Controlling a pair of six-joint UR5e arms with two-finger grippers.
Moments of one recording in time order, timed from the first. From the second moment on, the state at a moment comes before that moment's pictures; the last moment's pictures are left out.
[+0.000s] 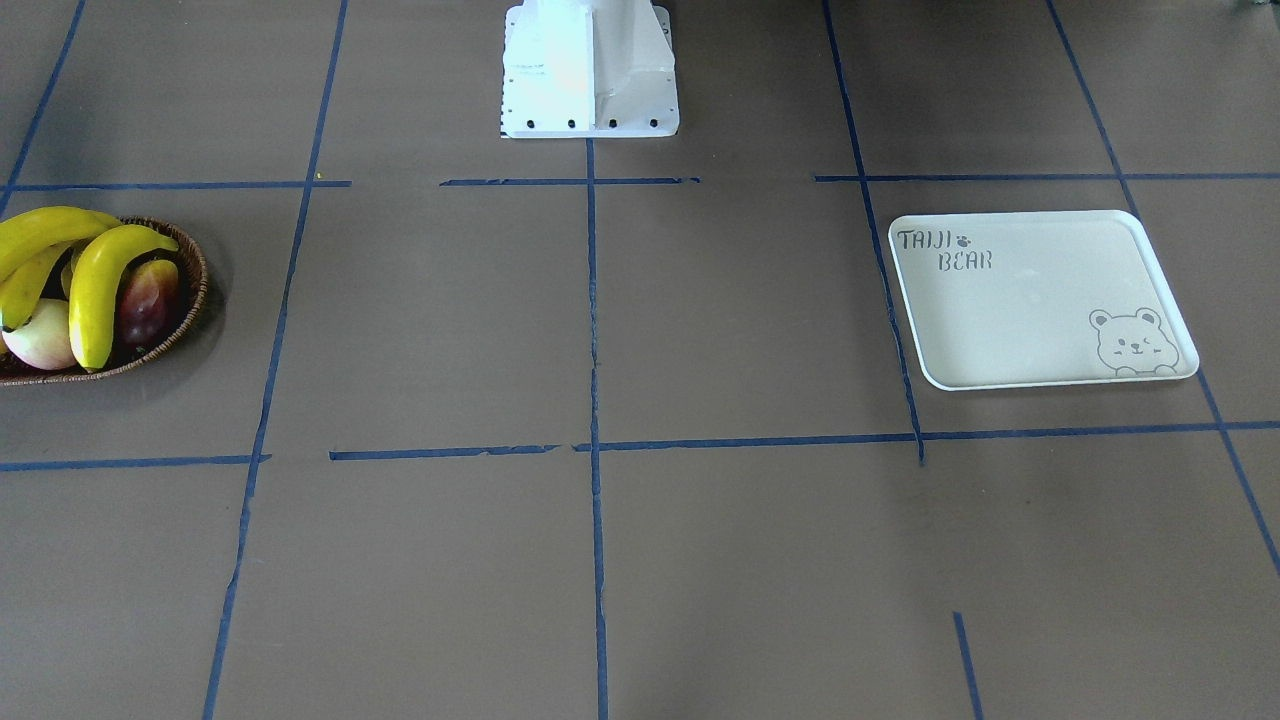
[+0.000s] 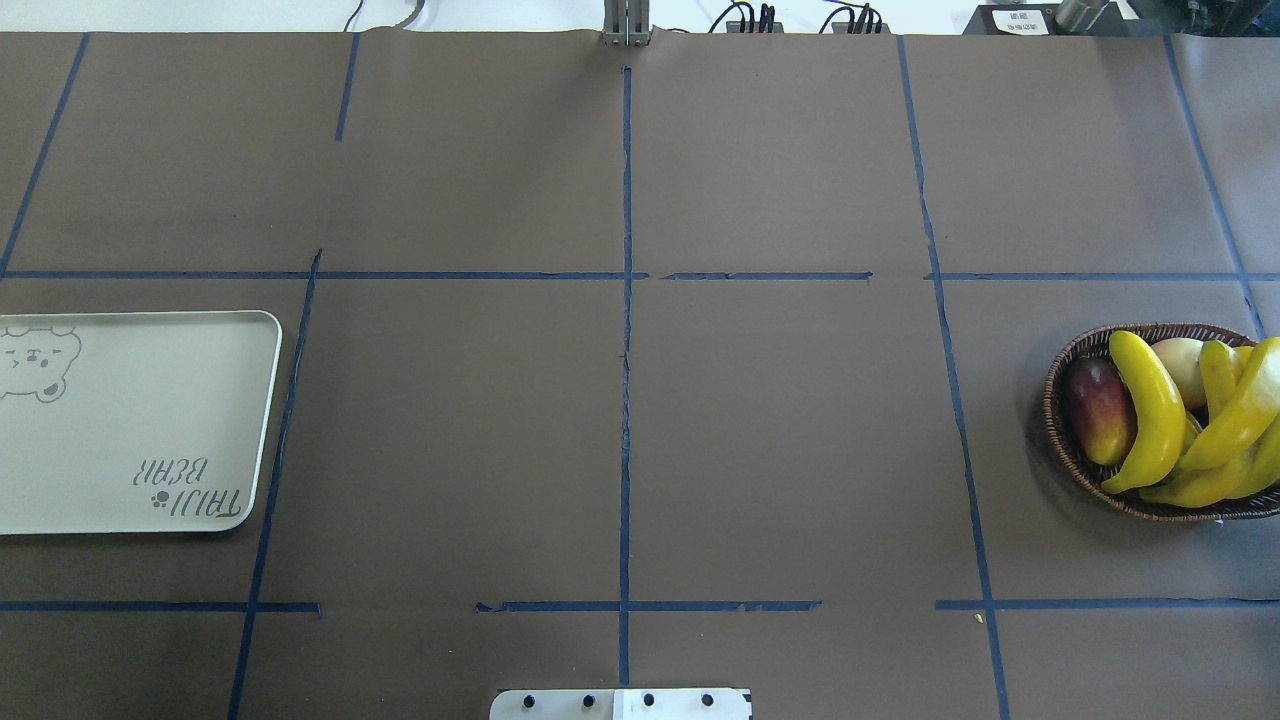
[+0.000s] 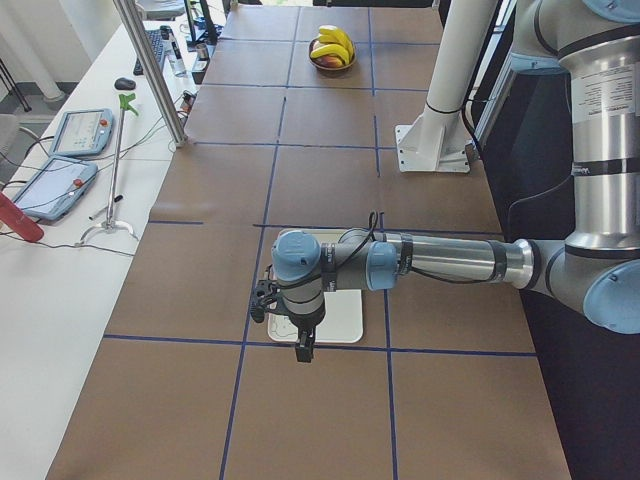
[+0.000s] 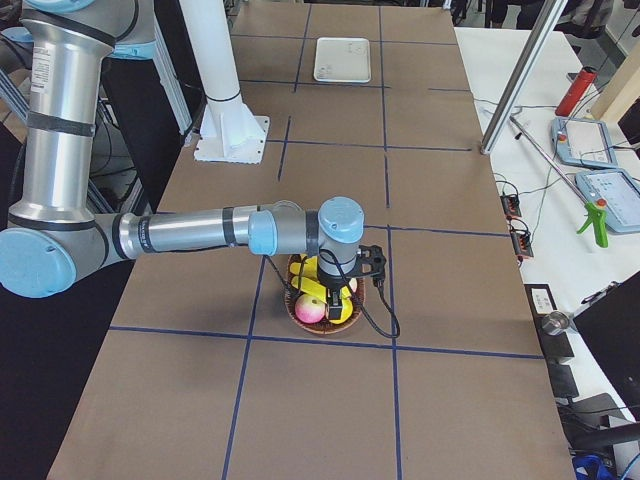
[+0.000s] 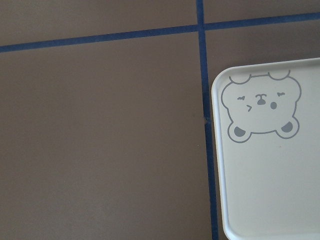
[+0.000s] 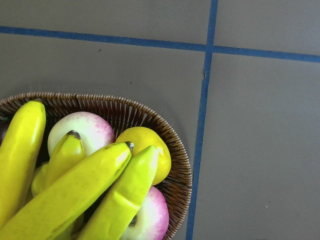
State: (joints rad) left arm -1.57 -1.41 -1.78 -1.46 -2.29 0.12; right arm 1.48 -1.74 1.88 -1.65 2.33 0.01
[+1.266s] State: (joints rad) left arm -1.57 -1.41 -1.76 -1.47 -2.29 0.12; right arm 1.10 -1.73 2.16 -1.63 2.02 1.07
